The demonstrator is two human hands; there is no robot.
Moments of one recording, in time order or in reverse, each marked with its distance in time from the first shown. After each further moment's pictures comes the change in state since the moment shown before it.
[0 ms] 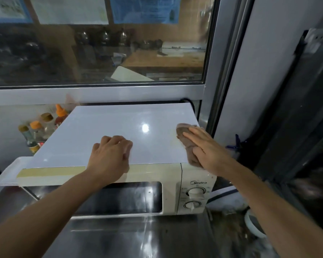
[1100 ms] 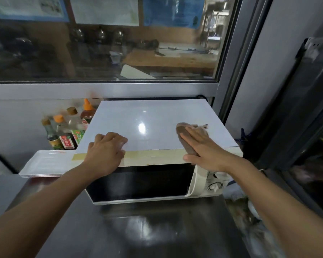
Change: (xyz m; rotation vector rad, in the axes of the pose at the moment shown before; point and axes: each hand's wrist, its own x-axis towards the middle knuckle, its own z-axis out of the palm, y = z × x) left_hand -0.038 -0.121 -0.019 -0.068 -0.028 0.013; right_hand -0.005 -0.114 0.026 -0.293 -0.305 0.043
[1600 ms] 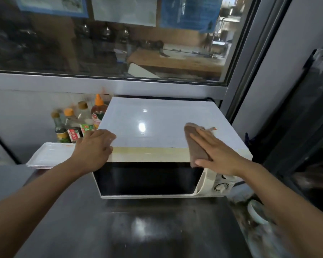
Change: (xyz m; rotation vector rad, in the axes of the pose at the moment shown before) left_hand -0.017 -0.056 -0.021 -0.022 0.002 -0.022; right_hand -0.010 -0.007 -0.002 -0.014 -0.004 0.004
